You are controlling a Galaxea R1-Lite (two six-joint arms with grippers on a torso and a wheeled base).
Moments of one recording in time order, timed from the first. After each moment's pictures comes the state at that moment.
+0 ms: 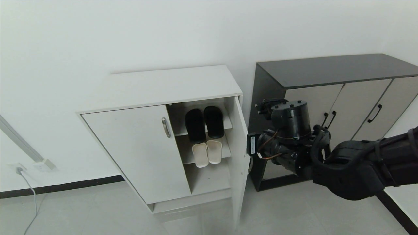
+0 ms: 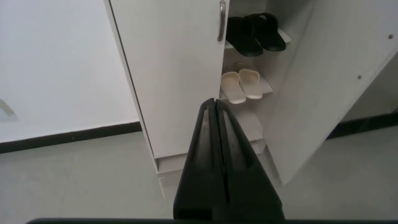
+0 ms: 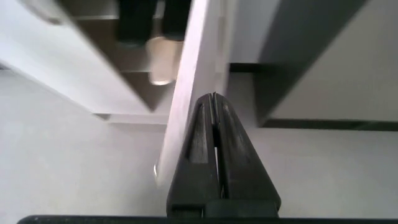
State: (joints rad) left arm 0.00 0.00 0.00 0.01 0.02 0.00; right arm 0.77 1.88 -1.12 -0.45 -0.44 0.22
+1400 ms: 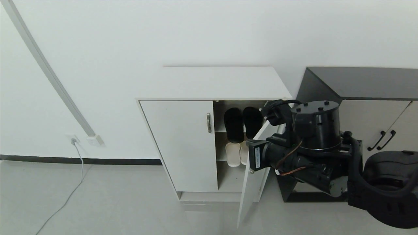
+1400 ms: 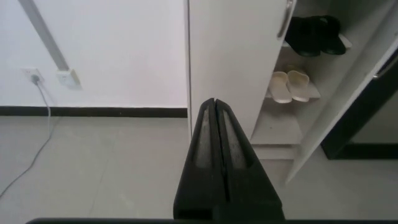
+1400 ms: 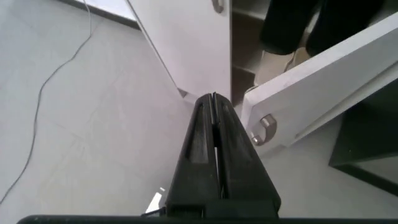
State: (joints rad) left arm 0.00 0.00 0.00 0.01 0.02 0.00; right arm 0.83 1.74 -0.98 -0.49 -0.29 0.18
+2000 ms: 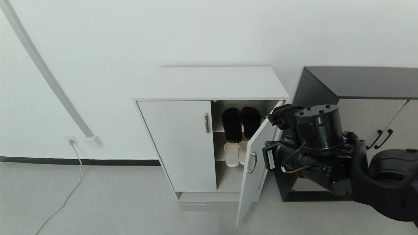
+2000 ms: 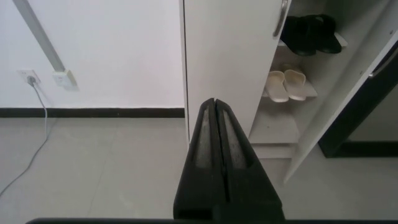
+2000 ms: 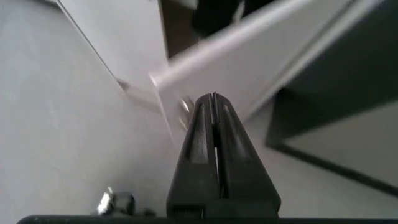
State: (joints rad) left arm 0.00 0.00 0.00 0.01 0.02 0.00; right arm 0.77 1.74 -0.95 -0.40 -0.44 0.06
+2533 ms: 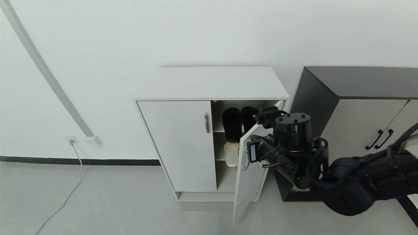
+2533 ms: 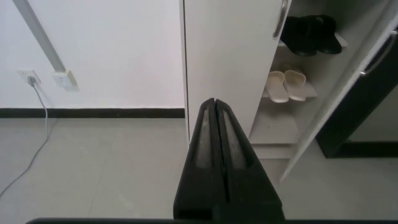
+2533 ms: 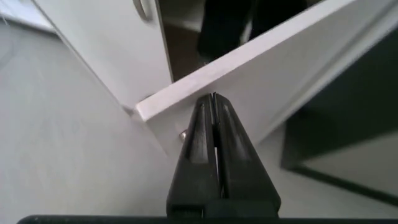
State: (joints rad) left arm 0.00 0.00 0.00 0.01 0.02 0.00; right arm 0.75 1.94 -1.00 -0.75 -0.43 0.08
